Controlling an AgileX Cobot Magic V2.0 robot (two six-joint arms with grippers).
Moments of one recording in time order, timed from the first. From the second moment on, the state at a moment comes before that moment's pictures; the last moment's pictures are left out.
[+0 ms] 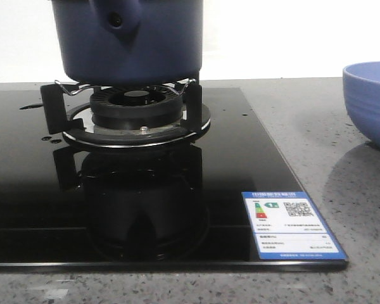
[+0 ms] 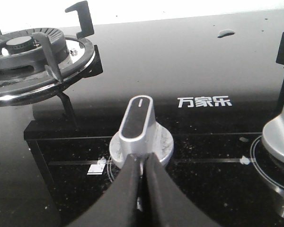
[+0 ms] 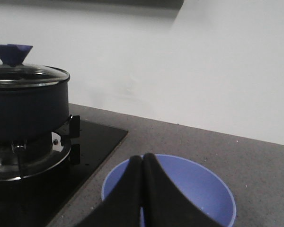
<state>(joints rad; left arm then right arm) 0.07 0.00 0.00 0.03 0.34 0.06 0.17 0.13 -0.35 0.23 0.26 -0.34</state>
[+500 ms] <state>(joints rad) 0.07 0.00 0.00 0.03 0.34 0.06 -0.11 0.00 0.01 0.04 0.26 -0.22</state>
